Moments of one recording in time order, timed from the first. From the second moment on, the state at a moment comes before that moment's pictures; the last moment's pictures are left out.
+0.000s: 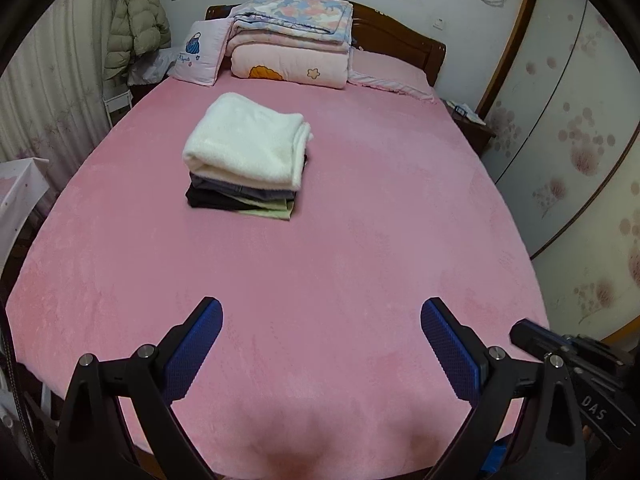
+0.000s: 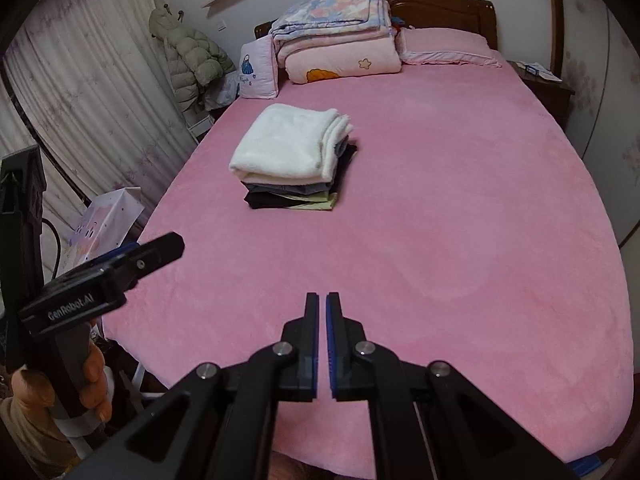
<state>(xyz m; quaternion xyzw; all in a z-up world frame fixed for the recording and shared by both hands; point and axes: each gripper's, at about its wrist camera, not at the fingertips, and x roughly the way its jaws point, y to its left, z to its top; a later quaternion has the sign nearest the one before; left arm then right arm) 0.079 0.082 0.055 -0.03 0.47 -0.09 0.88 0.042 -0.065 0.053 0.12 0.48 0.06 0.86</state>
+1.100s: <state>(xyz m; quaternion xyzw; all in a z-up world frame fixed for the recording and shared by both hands) 0.013 -0.012 0.031 0.02 0.47 -0.08 0.88 -0.018 -0.131 0.030 0.11 0.45 0.00 0.89</state>
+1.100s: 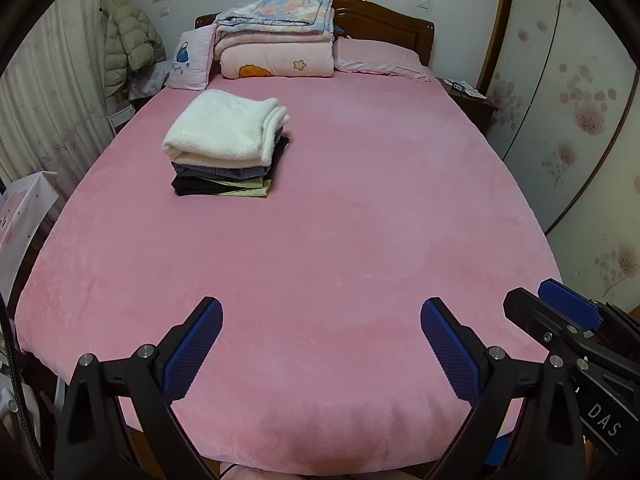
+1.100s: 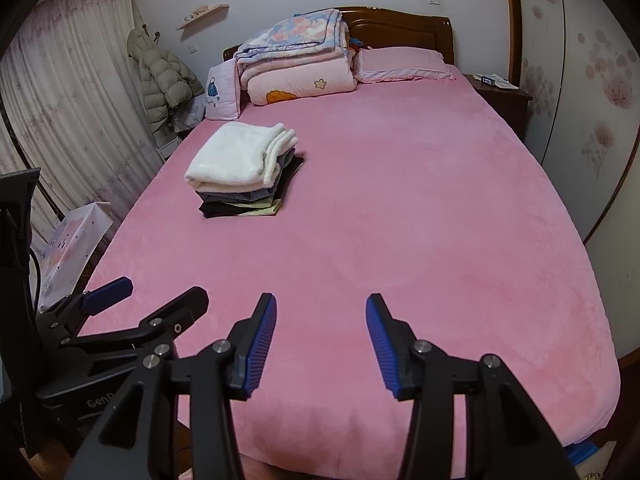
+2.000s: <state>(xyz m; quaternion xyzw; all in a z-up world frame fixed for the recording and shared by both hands) 0.015 -0.020 0.029 0.03 0.47 -0.08 0.88 -0.019 -0.153 0.020 0.12 0.46 0.00 0.88</state>
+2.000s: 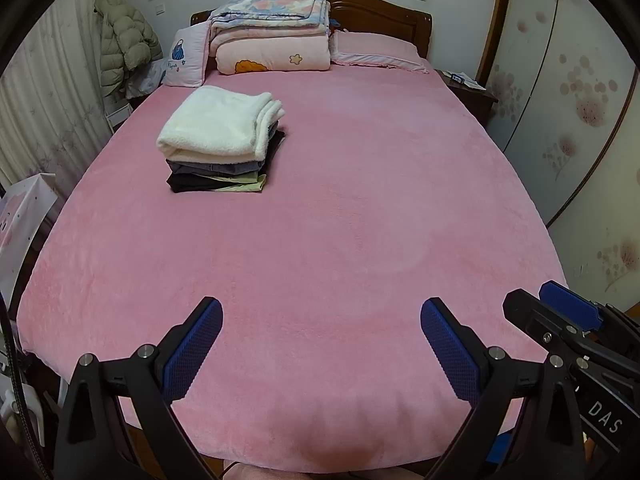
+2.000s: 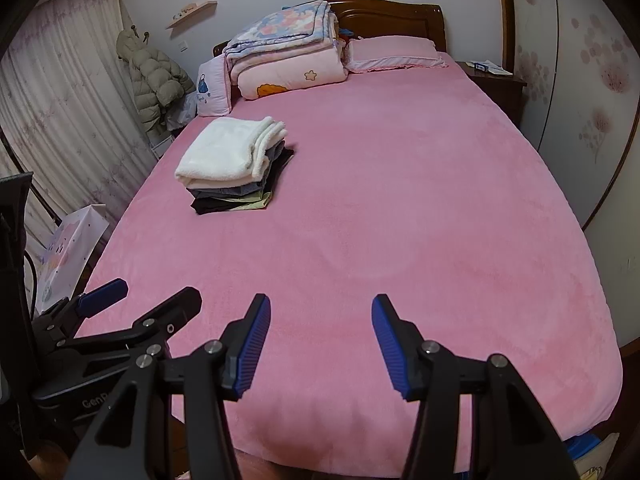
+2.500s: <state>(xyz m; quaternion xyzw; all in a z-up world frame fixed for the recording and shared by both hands) 0.015 -0.022 0.028 0.03 0.48 -0.08 0.88 -0.021 -0.153 0.019 0.12 0.46 0.00 0.88</state>
